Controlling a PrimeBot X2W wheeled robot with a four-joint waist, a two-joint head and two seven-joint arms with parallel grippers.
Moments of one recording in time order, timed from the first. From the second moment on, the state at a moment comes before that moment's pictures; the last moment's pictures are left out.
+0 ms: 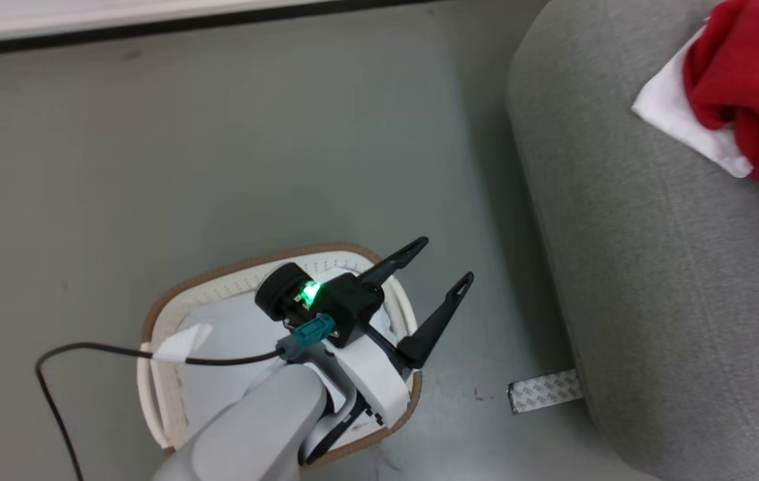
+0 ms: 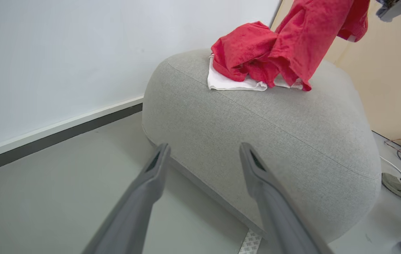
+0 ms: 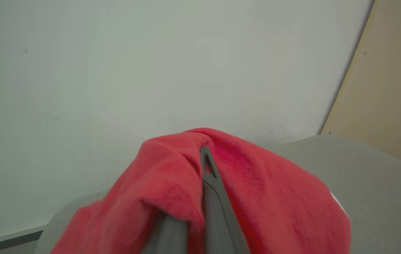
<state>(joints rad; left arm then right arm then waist) -0.66 0.19 -0.83 0.34 -0.39 -0.09 -0.23 -0.79 -0.59 -0.13 0.61 0.65 0.13 -0.19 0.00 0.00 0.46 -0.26</state>
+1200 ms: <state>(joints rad) -0.58 0.19 -0.74 0.42 -0.46 -0.06 -0.26 -0.74 -0.63 0.34 0.92 0.60 0.13 -0.13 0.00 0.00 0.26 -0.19</state>
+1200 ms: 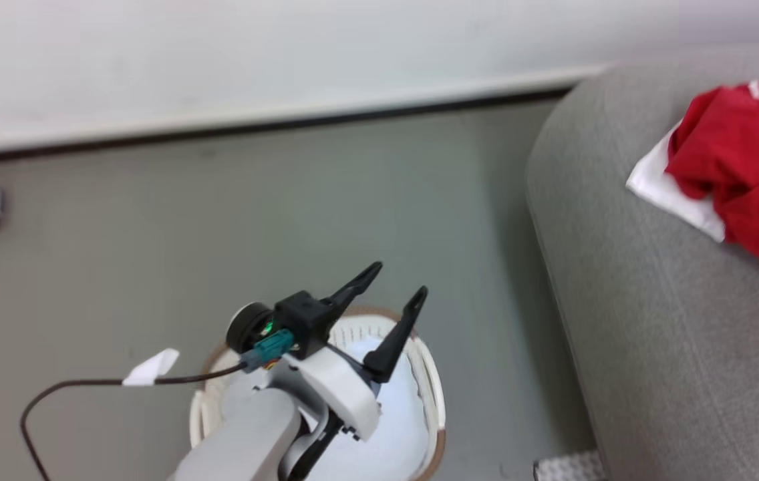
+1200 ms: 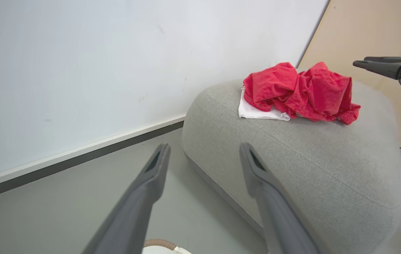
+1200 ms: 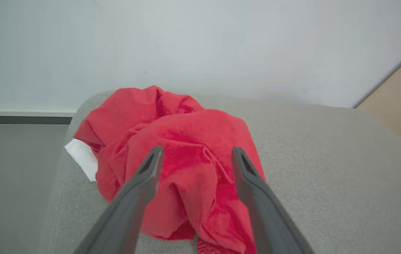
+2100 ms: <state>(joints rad) -0.27 0.20 -0.30 0.32 -0.46 0.01 -0.26 -0.23 -0.42 0.18 0.34 0.60 0.13 -0.25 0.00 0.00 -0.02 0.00</state>
